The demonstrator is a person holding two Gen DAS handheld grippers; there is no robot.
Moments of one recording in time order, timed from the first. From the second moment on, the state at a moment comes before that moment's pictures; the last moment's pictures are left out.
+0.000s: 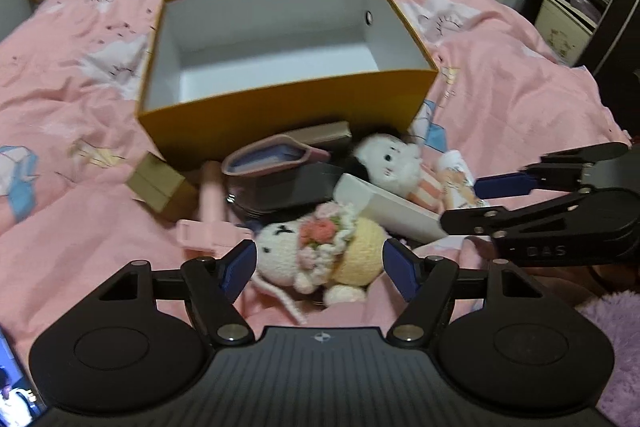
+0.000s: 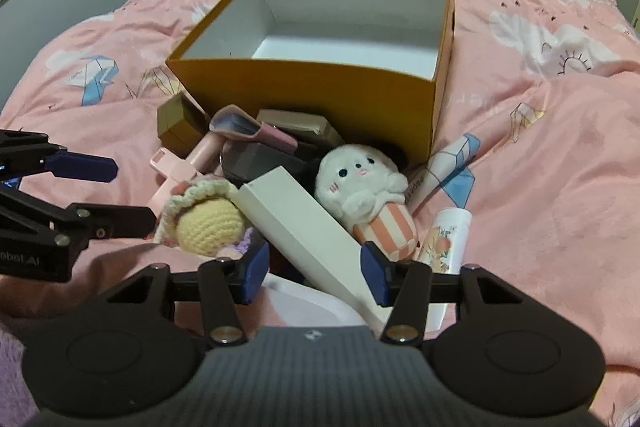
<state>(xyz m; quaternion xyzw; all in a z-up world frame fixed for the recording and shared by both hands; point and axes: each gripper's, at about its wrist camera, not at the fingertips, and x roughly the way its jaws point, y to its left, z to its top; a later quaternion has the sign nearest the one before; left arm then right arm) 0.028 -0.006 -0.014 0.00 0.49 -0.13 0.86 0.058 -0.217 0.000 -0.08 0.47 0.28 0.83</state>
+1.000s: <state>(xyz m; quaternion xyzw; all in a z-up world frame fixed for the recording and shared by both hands) 0.087 -0.014 -0.075 -0.11 0.63 -0.04 0.77 0.161 -0.197 -0.061 -0.19 0.52 0.34 0.76</state>
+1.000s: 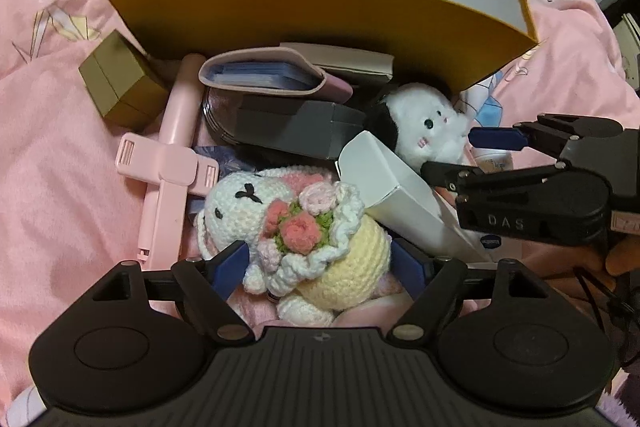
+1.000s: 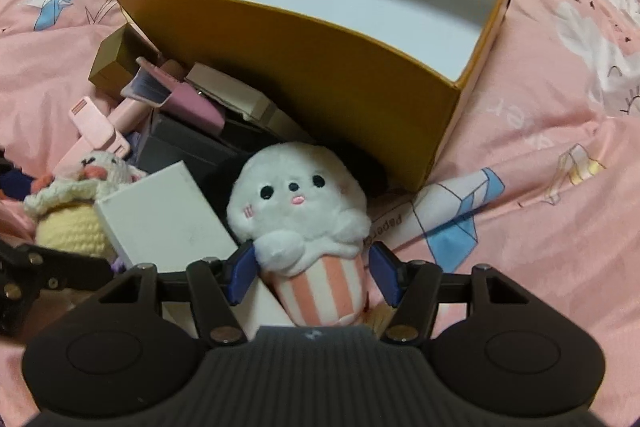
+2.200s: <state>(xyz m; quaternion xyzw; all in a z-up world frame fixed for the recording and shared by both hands) 0.047 0.016 0.024 -0.03 0.45 -0.12 0.88 0.115 -0.198 0.071 -0.09 0.37 0.39 0.84</state>
